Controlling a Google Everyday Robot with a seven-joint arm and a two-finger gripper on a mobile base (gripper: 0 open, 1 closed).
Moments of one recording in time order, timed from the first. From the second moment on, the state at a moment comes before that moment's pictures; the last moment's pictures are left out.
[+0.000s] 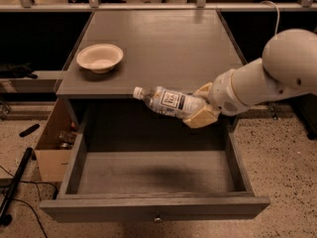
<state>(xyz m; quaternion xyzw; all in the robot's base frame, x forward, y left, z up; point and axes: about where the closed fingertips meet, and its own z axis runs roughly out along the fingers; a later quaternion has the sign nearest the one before) 0.529 -0.098 0.826 -0.56 0.75 0.13 0.33</state>
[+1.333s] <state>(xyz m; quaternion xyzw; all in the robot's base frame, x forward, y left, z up) 0.651 -0.084 0.902 -0.57 0.73 0.12 0.36</state>
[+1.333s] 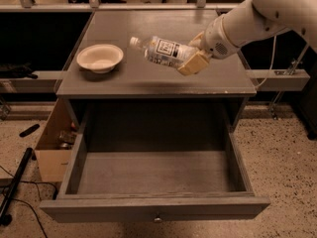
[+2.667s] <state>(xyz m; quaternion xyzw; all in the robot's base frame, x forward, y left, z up) 0.685 -0.094 0.854 -0.57 0.75 0.11 0.32</state>
